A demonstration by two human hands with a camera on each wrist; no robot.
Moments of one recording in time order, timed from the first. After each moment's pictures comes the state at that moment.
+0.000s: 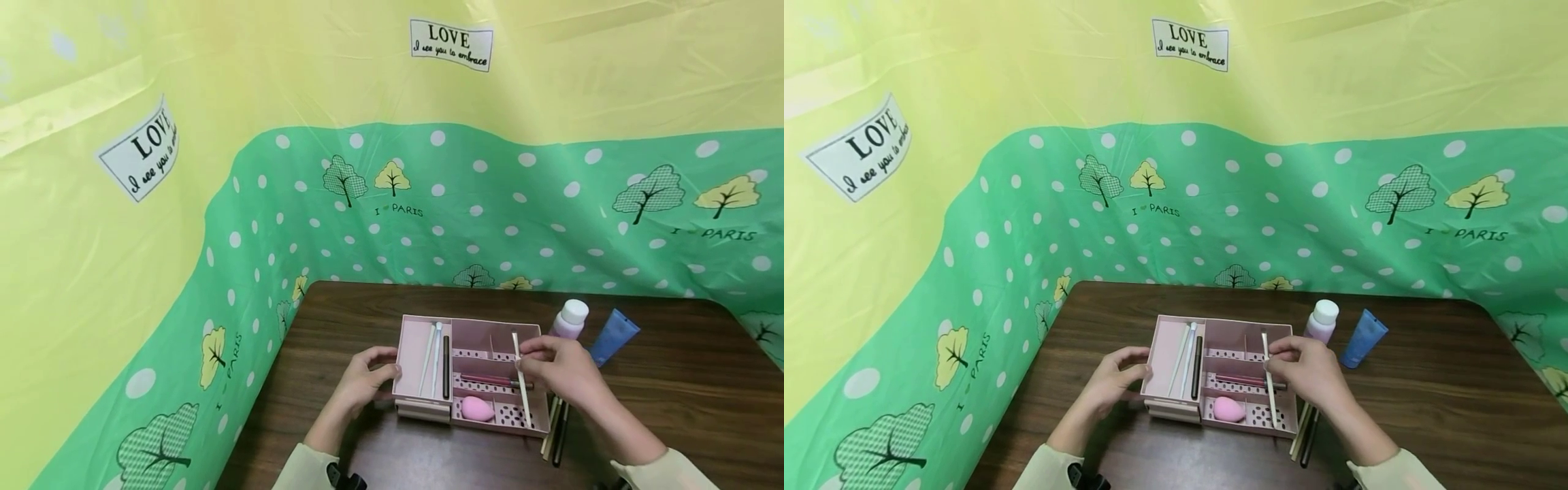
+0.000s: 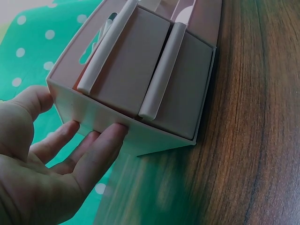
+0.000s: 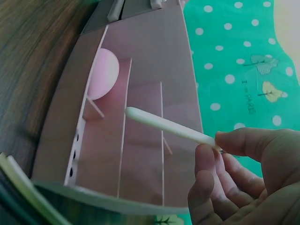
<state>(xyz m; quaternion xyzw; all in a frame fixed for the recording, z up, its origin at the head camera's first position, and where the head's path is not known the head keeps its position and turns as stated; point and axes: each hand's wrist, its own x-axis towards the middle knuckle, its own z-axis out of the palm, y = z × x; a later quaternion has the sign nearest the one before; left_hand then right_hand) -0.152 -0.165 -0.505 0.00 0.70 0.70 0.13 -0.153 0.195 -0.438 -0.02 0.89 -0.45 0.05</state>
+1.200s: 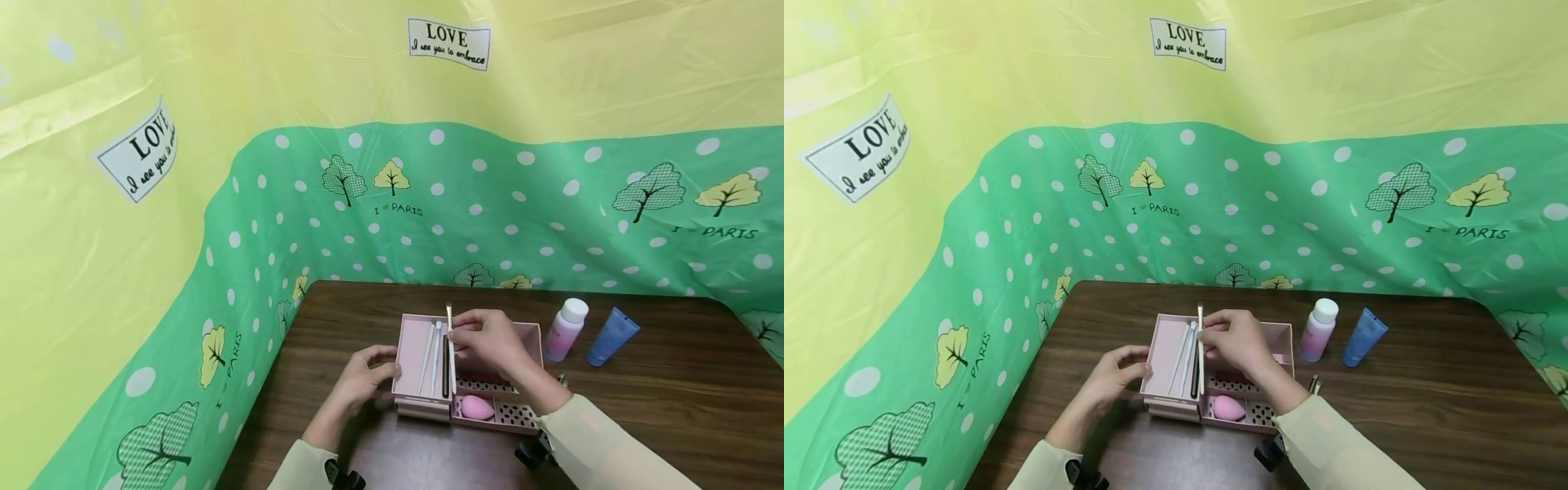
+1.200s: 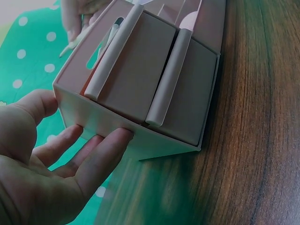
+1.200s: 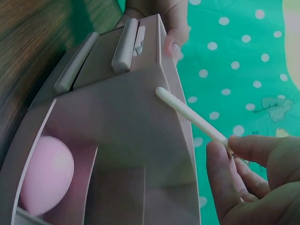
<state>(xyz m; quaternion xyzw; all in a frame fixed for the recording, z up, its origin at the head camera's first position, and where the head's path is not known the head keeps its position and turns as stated) -0.153 -0.165 -0.499 -0.01 0.71 0.69 0.14 -0.191 0.096 -0.426 -0.03 0.79 -0.61 0.09</state>
